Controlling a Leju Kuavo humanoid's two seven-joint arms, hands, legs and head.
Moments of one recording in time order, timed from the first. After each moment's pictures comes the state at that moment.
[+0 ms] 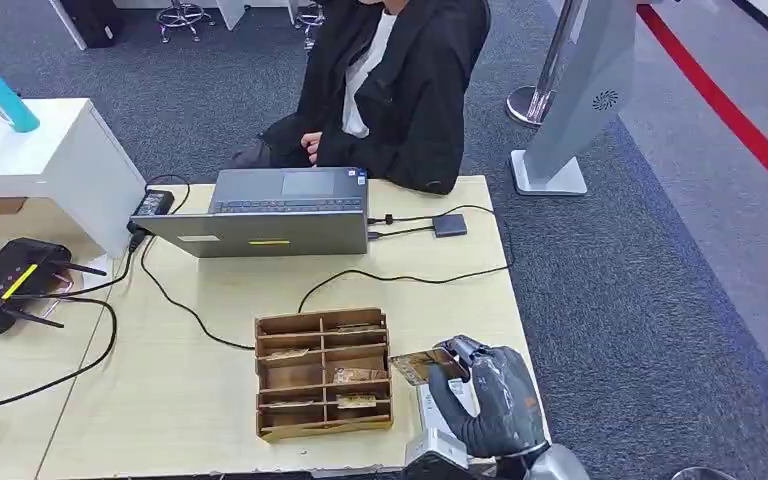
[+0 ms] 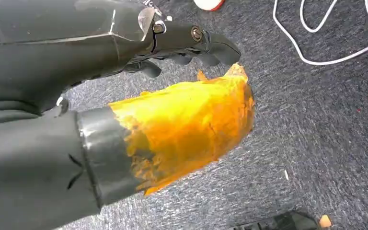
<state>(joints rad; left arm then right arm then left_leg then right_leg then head) -0.05 -0.24 1.01 -0.37 -1.56 0.22 -0.15 0.27 -0.01 0.46 -2.03 0.93 -0.11 -0.01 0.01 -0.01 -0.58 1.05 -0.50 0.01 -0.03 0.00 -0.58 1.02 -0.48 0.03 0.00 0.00</state>
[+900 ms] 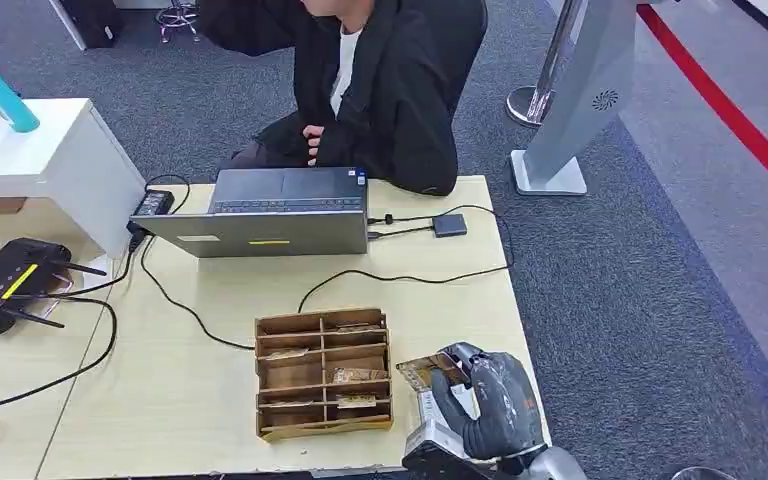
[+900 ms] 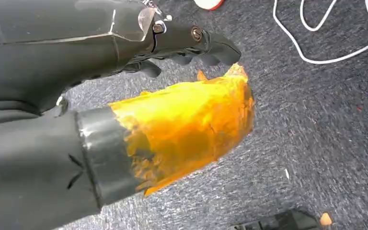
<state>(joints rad) -0.04 -0.26 1.01 -0.42 -1.56 0.19 -0.16 0.27 -0.03 0.47 -2.00 0.92 -0.10 0.05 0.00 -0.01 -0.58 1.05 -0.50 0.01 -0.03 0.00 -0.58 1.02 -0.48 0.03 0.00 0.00</state>
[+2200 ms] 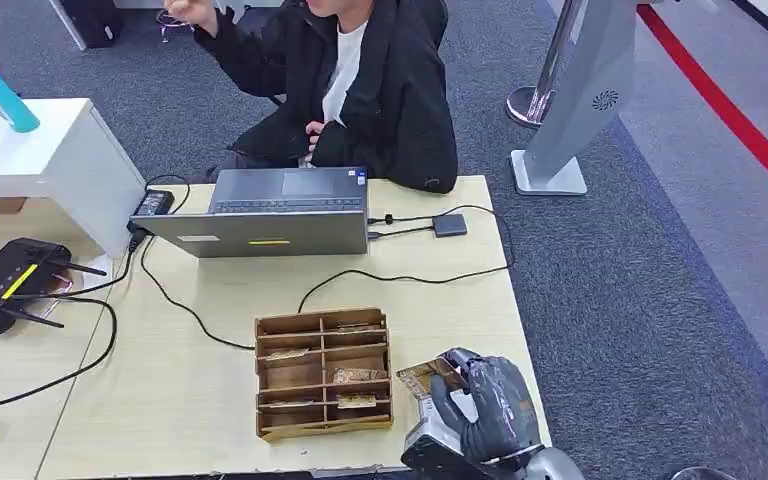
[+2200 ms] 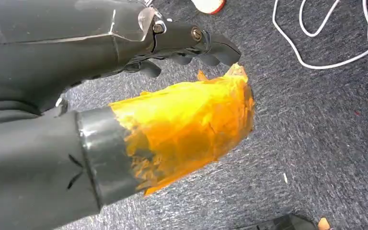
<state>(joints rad) -0.03 -0.28 1.01 -0.47 -1.56 0.18 -0.16 0.27 -0.04 0.47 -1.98 0.90 -0.07 0.08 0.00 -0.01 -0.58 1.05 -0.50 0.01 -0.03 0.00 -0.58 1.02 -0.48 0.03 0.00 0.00</state>
